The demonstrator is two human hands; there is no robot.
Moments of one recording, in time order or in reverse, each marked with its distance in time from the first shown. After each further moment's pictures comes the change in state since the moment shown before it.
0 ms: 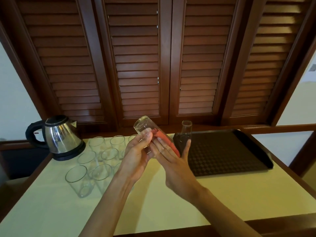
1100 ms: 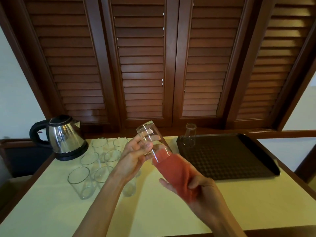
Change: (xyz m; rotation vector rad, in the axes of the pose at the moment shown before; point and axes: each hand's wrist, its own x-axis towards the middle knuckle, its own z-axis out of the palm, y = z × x) left_hand 0.008 0.008 -0.028 0.130 -0.099 0.035; right_hand -0.021 -0.014 -0.049 2.307 0.126 0.908
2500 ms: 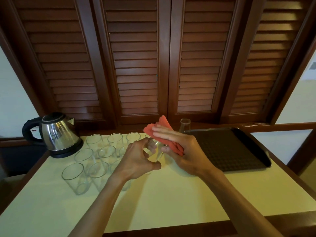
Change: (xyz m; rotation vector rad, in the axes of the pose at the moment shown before) left_hand -0.018 0.005 0.033 1.034 0.060 -0.048; right_hand 0.047 -0.048 0.007 -1.634 -0.321 -0.722
